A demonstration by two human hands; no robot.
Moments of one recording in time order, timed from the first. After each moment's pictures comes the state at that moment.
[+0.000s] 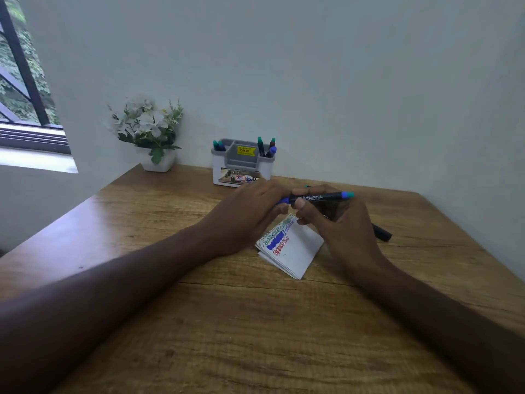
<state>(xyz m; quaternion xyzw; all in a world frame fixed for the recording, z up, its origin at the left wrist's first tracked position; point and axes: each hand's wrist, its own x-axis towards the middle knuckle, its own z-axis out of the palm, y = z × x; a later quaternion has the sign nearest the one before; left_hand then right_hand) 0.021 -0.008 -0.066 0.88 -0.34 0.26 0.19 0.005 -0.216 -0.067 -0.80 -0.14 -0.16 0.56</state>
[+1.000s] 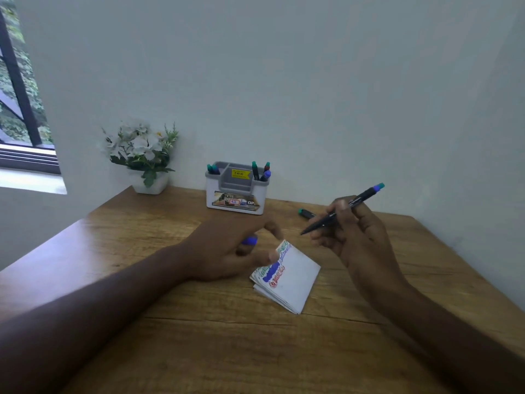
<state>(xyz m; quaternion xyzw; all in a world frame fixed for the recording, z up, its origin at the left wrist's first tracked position) 0.018 0.017 -0.059 0.91 -0.32 0.14 0.20 0.005 -0.234 -0.046 -0.68 -0.14 -0.12 0.71</state>
